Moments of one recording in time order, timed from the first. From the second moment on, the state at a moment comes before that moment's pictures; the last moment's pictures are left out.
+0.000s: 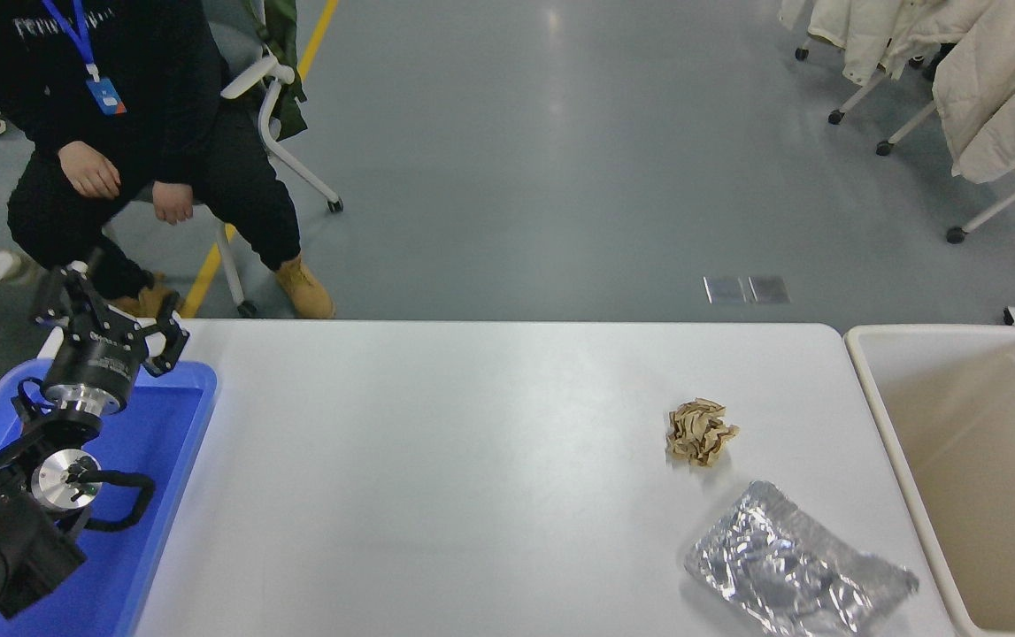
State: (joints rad) left arm -0.65 0.37 -0.67 -0.23 -0.08 -0.64 -0.64; right arm 0.71 -0.47 -0.23 0.15 -0.35 -0.20 -0.13
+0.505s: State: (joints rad) left arm -0.65 0.37 -0.67 -0.24 -0.08 -0.64 -0.64; right arm 0.63 -0.29 -0.20 0.01 -0.27 -0.31 -0.12
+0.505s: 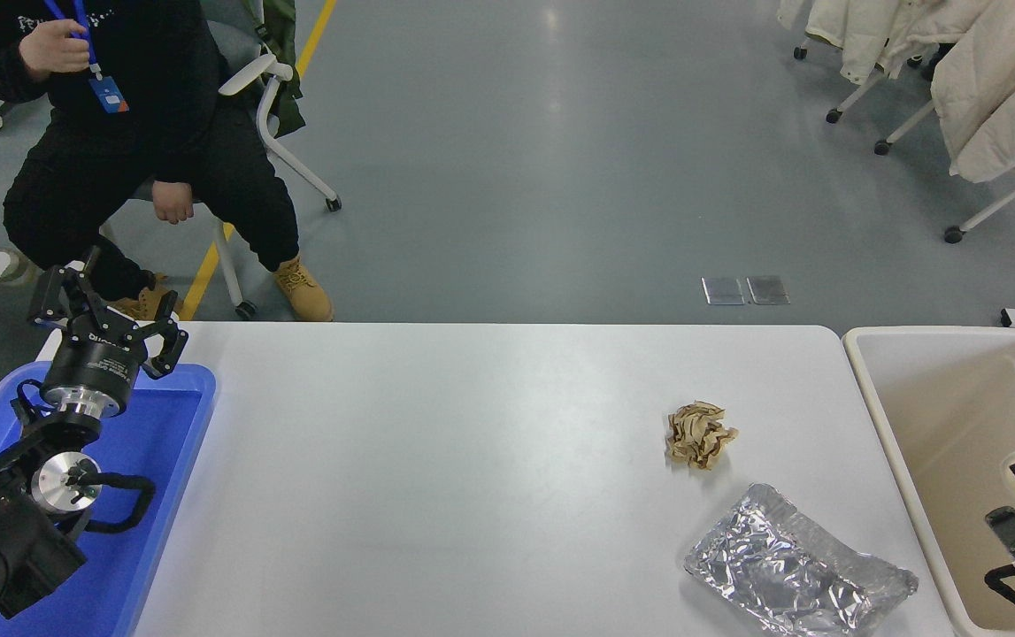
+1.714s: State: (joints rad) left arm -0.65 0.37 -0.67 -0.24 -0.08 -0.64 -0.64; right arm 0.82 -0.69 0.14 0.77 -0.28 -0.29 -0.12
